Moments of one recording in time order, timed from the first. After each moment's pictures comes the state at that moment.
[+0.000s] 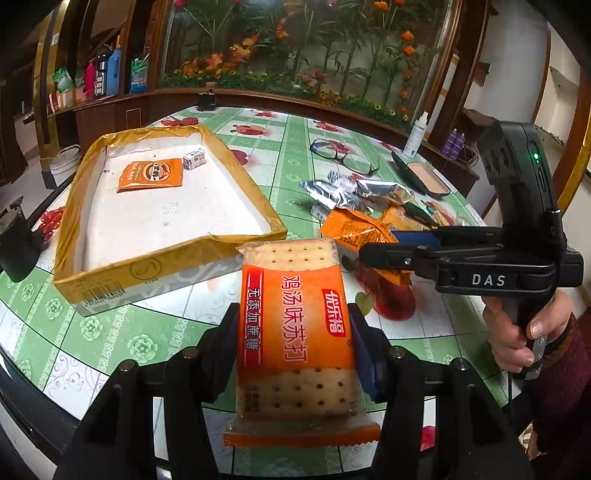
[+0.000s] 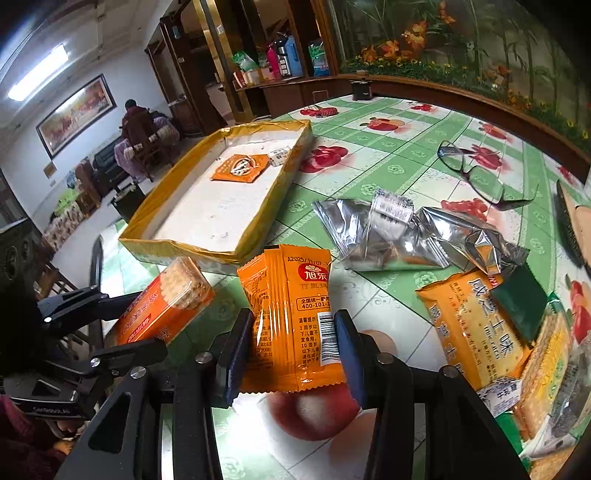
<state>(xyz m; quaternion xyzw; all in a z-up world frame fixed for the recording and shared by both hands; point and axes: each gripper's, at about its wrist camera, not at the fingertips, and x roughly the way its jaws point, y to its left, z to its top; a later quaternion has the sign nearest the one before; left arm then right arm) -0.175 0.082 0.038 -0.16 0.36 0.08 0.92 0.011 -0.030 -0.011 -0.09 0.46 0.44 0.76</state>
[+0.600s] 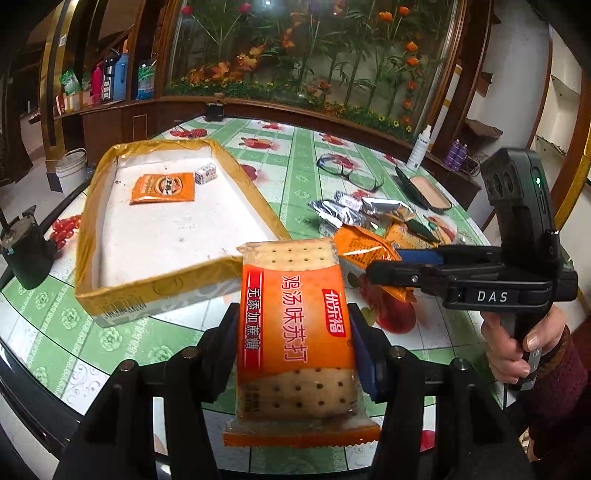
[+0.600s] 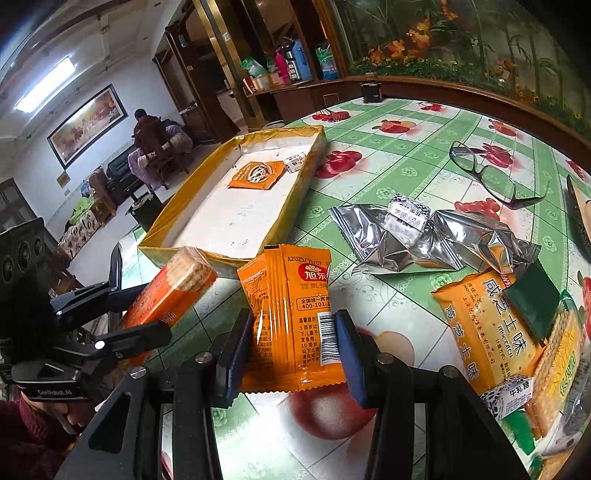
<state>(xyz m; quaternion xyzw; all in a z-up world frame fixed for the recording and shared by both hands) -0.183 0.094 0.053 -0.16 0.34 0.09 0.92 0.006 -0.032 -0.005 -0.06 0.46 0.46 0.76</state>
